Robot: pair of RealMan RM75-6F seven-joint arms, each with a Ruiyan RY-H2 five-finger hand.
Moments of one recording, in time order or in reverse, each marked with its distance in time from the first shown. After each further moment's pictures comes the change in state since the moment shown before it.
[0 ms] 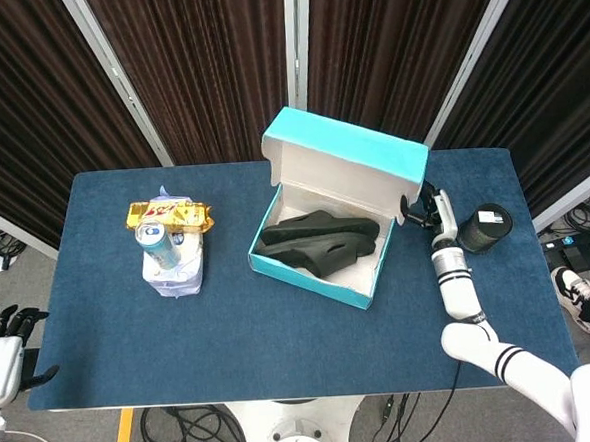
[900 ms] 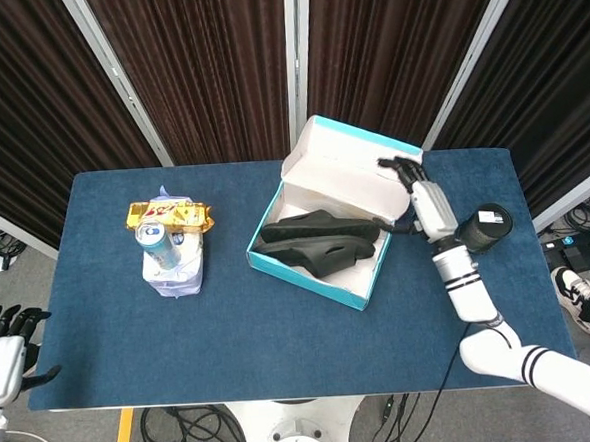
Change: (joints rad) left arm -0.003 -0.005 0.002 0.012 0.001 -0.007 -0.022; right arm 0.016 0.215 -0.179 -0.279 -0.299 0.248 -0.610
